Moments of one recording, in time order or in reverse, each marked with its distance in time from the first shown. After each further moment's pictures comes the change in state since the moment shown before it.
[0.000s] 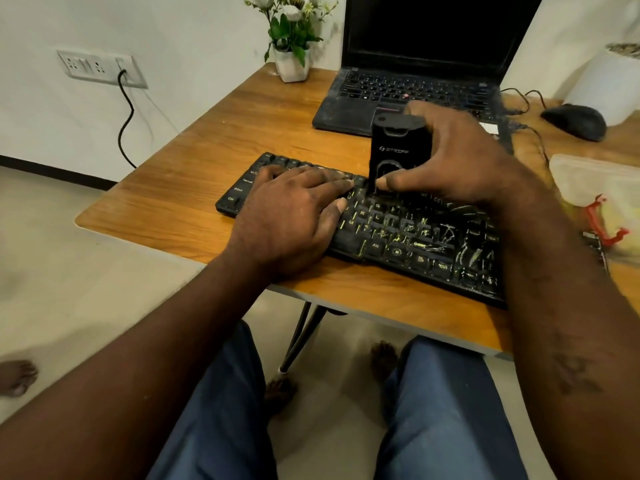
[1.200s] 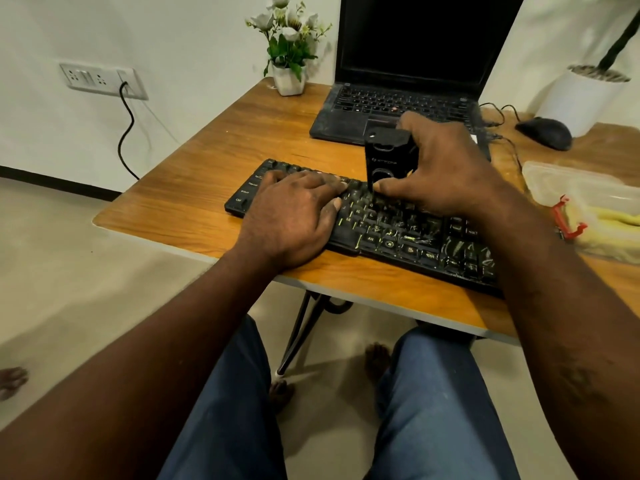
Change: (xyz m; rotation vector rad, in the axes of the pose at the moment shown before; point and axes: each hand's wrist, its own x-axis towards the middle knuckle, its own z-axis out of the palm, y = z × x) left_hand -0.003 0.000 0.001 0.012 0.009 -0.022; right_hand -0.024 -0.028 0.007 -0.241 0.128 0.032
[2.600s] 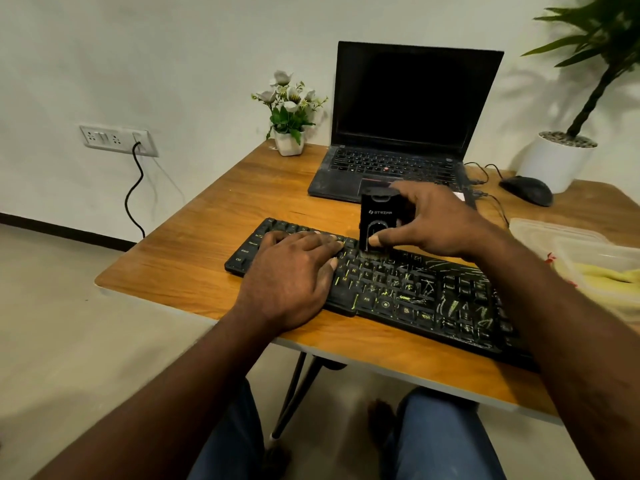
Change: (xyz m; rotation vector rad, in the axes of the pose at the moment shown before) left_hand -0.001 0.002 -0.003 0.001 -0.014 -0.007; right_hand 0.030 0.030 -0.007 0.088 -0.118 0.076
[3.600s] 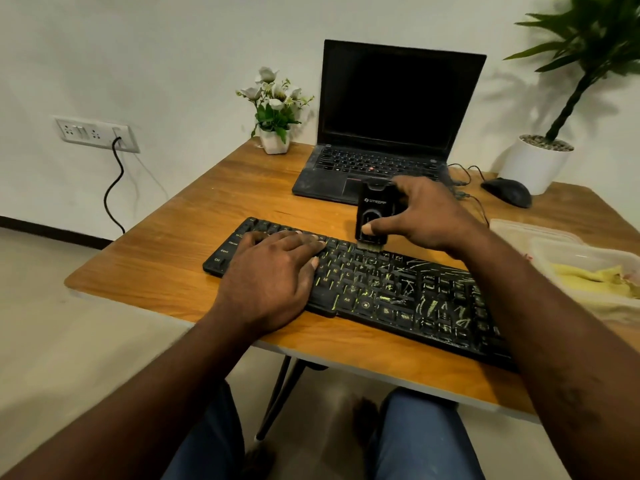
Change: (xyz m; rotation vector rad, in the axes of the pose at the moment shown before) left_hand -0.002 0.001 0.001 0.002 0.005 -0.041; right_hand 0.004 0.013 -0.007 0.031 0.067 0.099
